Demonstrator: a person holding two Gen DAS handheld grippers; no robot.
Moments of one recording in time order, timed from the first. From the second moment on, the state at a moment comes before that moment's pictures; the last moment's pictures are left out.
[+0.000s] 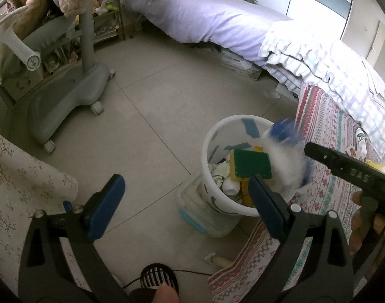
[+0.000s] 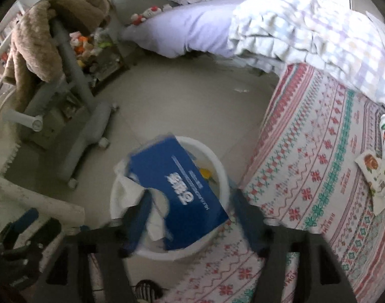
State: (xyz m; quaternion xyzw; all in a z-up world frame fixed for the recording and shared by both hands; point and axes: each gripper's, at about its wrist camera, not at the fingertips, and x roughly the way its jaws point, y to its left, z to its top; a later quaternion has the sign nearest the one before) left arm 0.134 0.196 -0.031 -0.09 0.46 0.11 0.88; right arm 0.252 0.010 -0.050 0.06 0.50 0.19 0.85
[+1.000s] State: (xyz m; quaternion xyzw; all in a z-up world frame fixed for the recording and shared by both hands) left arm 0.142 0.141 -0.027 -0.09 0.47 0.06 0.87; right arm 0.192 -0.135 -0.020 -0.01 0.48 0.11 0.87
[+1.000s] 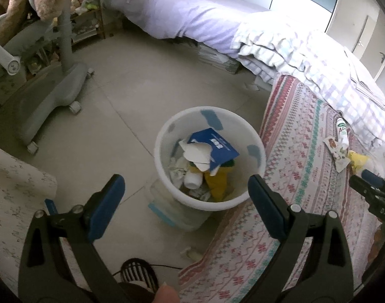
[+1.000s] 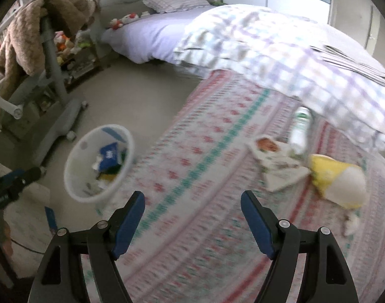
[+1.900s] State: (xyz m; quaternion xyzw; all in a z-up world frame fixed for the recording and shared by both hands) left arm 0.188 -0.026 -0.050 -0.04 0.50 -0.04 0.87; right arm 0.171 -0.359 -0.044 0.10 0.49 -0.05 0.86
